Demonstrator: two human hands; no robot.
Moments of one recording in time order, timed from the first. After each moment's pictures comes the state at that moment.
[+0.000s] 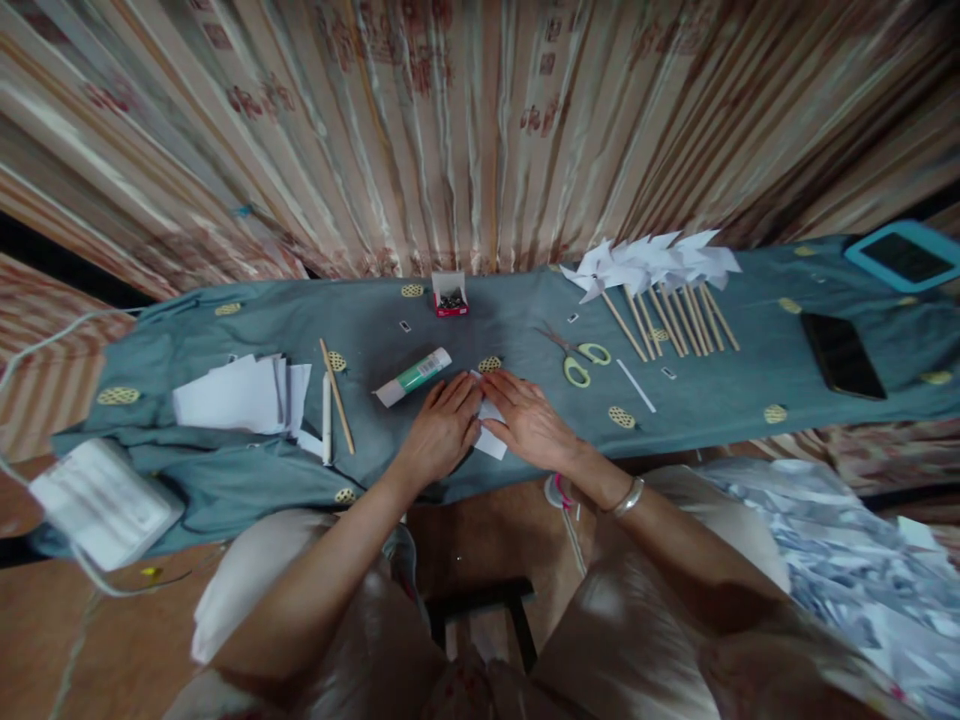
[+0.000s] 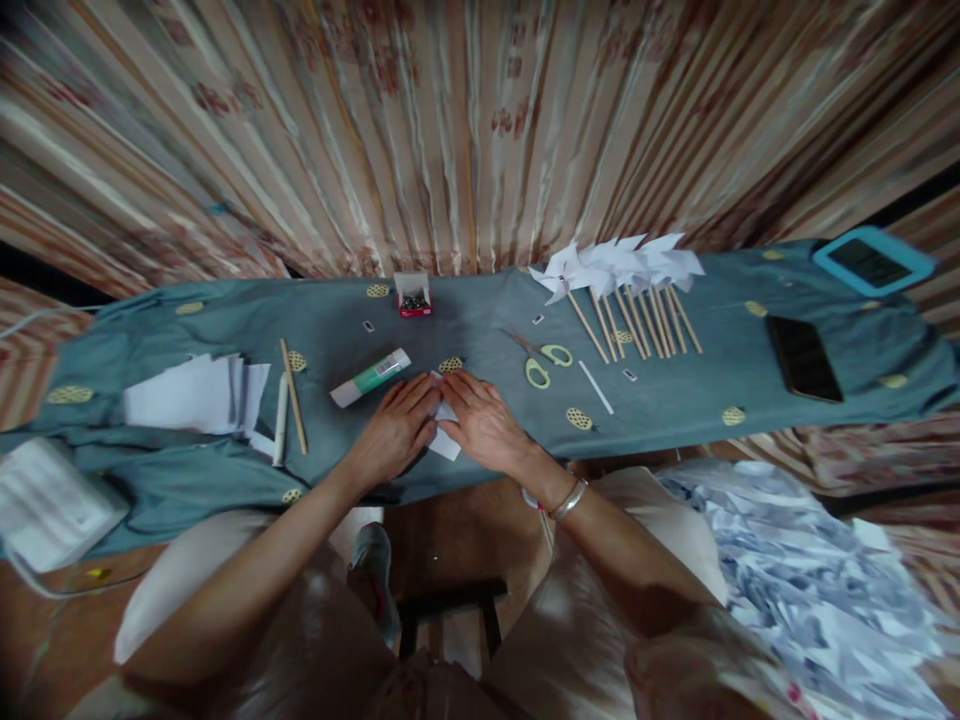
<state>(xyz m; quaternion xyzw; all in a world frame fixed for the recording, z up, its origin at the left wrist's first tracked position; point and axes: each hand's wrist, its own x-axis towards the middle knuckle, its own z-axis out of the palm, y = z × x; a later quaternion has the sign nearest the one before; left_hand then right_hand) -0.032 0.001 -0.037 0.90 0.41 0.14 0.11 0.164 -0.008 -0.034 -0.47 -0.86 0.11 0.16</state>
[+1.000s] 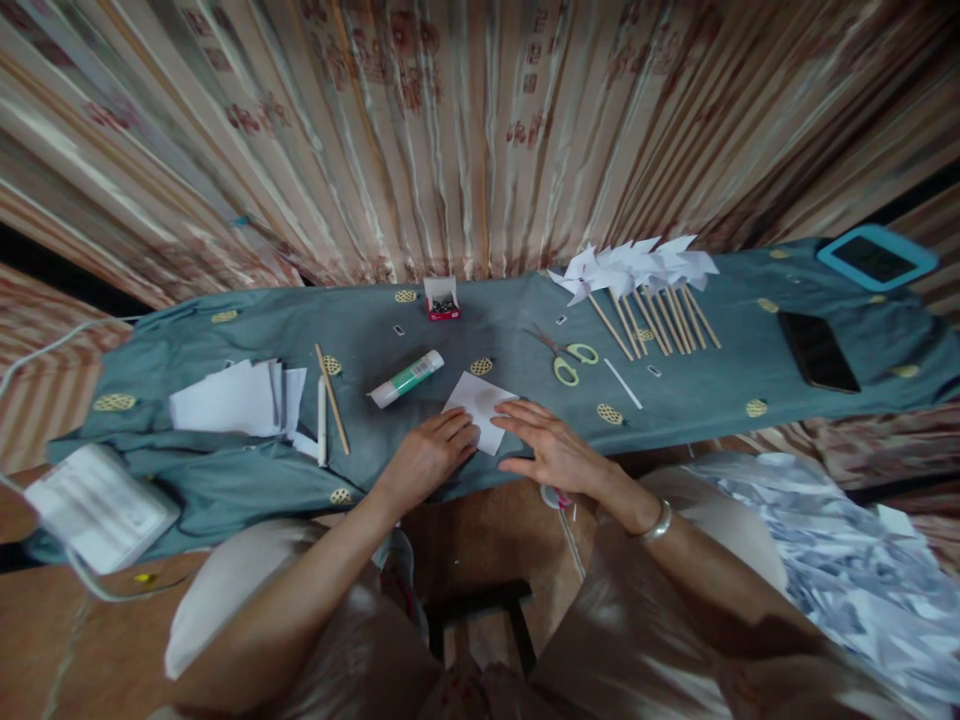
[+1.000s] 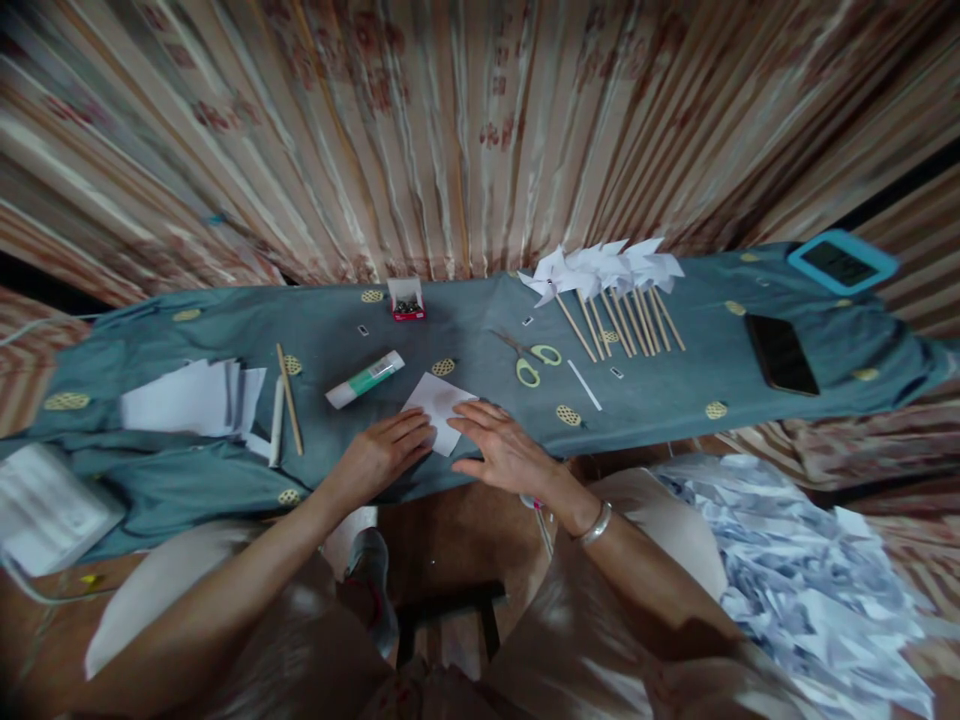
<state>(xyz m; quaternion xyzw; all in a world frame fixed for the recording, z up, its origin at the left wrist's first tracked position) -0.046 -0.020 -0.039 0.93 0.29 0.21 0.02 0.199 -0.041 -0.027 -0.42 -0.87 0.19 0.19</state>
